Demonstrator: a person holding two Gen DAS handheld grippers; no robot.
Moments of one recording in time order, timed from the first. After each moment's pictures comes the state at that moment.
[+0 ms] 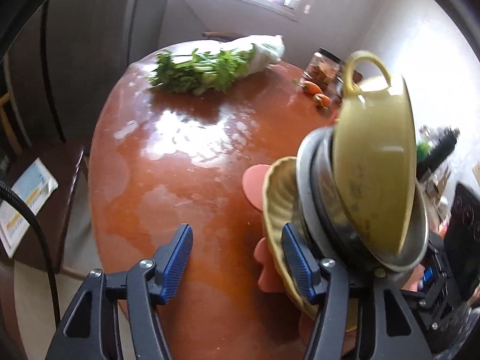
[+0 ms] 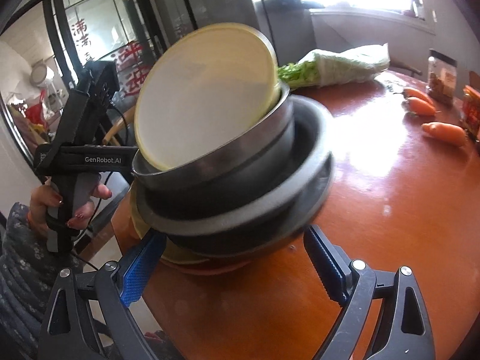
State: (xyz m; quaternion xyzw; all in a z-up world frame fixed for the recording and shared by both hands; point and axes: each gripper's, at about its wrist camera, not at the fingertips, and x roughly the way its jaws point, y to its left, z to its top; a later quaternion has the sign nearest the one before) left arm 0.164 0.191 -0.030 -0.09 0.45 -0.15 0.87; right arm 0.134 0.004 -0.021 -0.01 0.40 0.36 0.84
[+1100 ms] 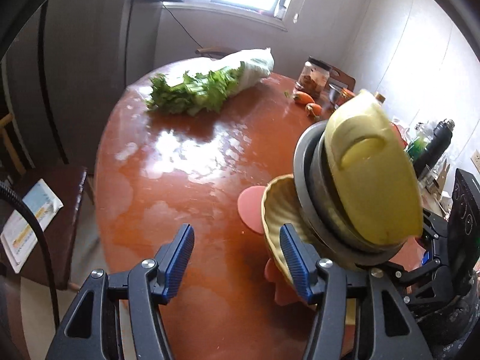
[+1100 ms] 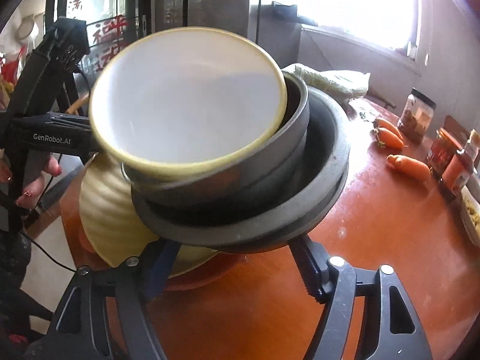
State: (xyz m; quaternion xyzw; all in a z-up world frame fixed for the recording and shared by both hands) left arm 0.150 0.195 -0.011 -0.07 0.41 -0.15 0.90; right arm 0.123 0.004 -0.011 -0.11 0.37 0.28 0.88
